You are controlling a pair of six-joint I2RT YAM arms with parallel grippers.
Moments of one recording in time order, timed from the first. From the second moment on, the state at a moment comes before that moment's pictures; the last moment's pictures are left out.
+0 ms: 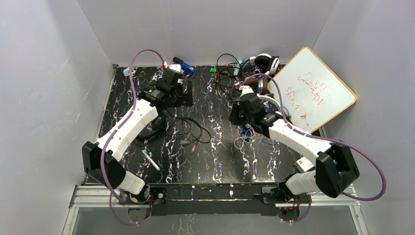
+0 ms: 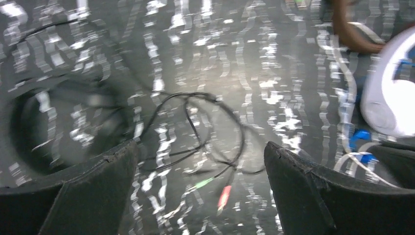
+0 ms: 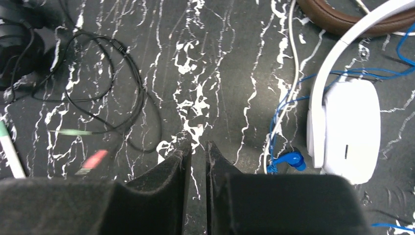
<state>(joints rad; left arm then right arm) -0.55 1.45 1.40 -0.73 -0.25 -0.41 0.66 1.36 0.92 -0.24 0.08 0.46</state>
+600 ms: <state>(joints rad) 0.13 1.27 1.08 -0.82 -0.24 -0.61 0.66 1.33 0.88 -0.18 -0.06 0.41</state>
